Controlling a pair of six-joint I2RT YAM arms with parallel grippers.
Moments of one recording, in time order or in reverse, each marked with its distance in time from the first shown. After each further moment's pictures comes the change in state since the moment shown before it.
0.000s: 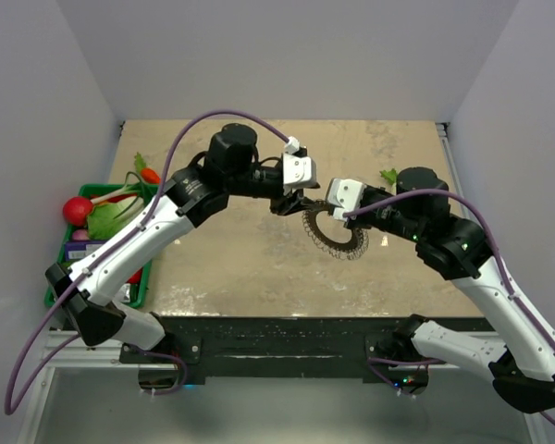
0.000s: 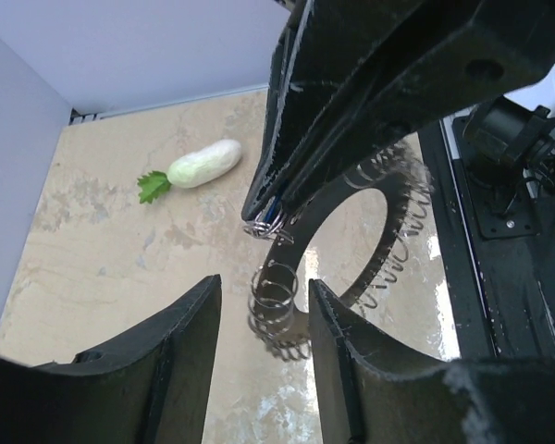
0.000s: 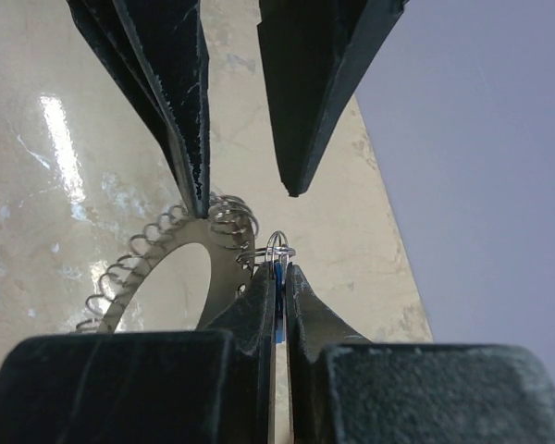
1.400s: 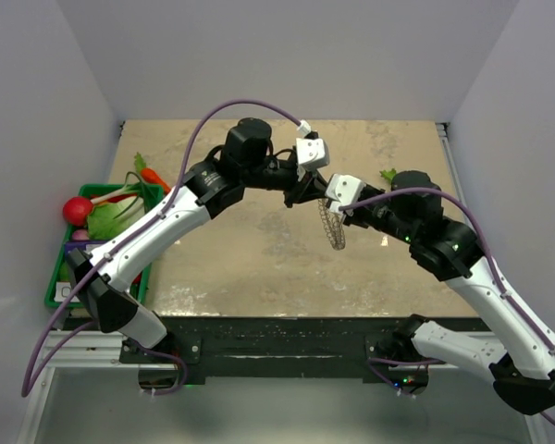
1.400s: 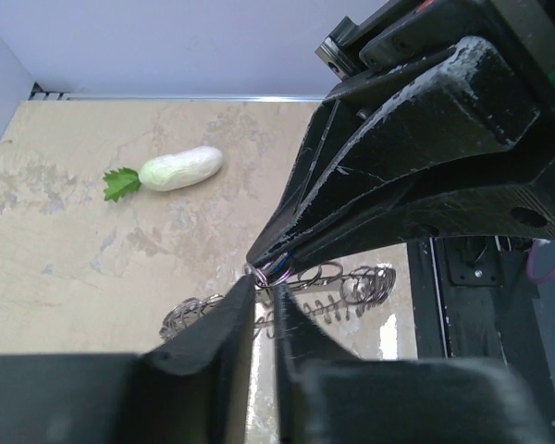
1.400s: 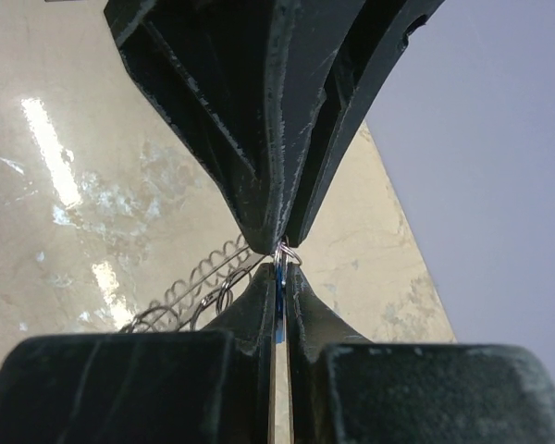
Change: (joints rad) left arm 0.000 0.106 0.057 0.080 0.003 -0.208; right arm -0.001 -0.011 -0.083 0.084 0.080 0.065
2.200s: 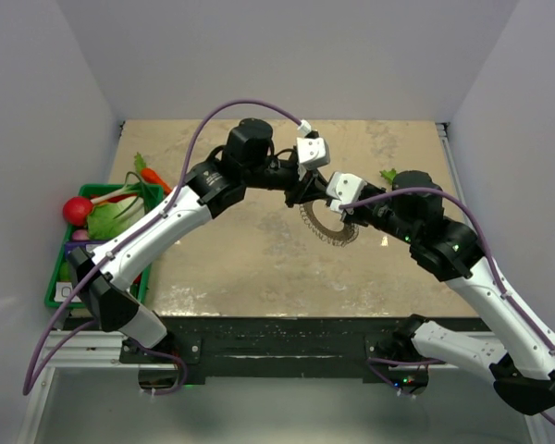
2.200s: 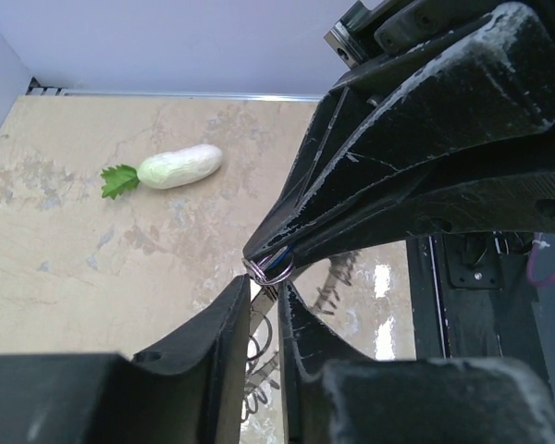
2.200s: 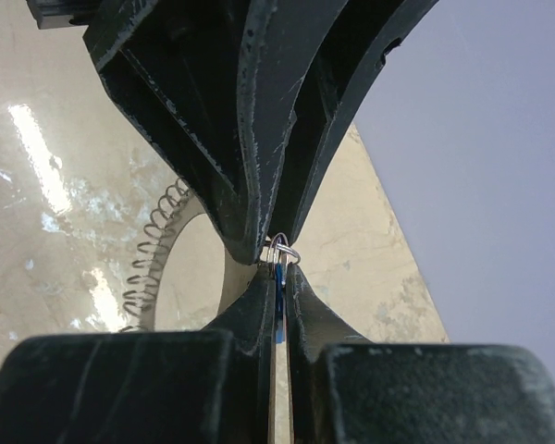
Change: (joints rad) left arm 0.000 0.006 -0.008 0.016 0.002 -0.013; right arm 0.000 -0.002 0.000 0.021 0.022 0.003
